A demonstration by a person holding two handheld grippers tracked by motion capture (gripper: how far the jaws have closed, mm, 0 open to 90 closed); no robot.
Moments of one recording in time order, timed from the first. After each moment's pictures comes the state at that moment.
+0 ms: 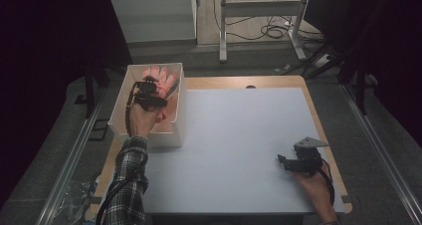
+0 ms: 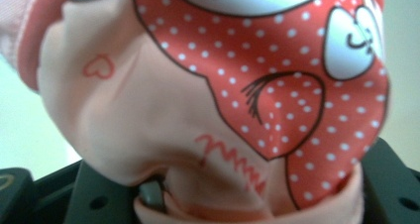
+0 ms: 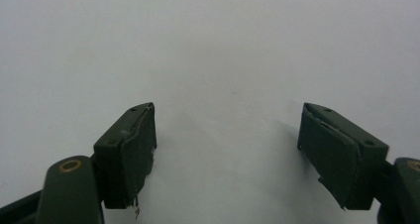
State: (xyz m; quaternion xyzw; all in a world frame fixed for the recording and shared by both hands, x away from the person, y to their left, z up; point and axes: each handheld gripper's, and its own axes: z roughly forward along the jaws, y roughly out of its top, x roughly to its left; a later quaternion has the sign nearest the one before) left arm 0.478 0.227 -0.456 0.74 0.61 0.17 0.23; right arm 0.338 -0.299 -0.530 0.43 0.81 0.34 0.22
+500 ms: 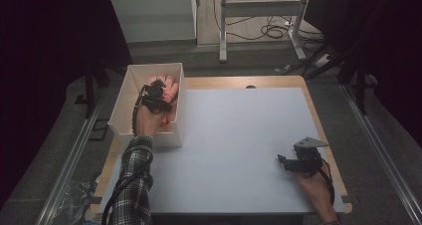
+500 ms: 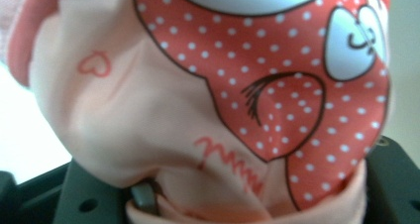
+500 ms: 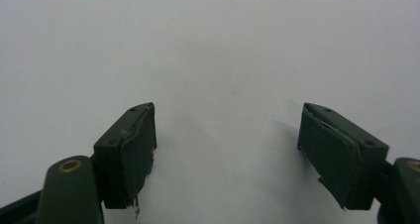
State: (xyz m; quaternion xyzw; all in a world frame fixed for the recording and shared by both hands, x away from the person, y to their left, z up) left arm 0.496 0.213 -0.483 0.76 0.62 0.14 0.17; right arm 0.338 -0.299 -0.530 0.43 0.81 0.34 0.22
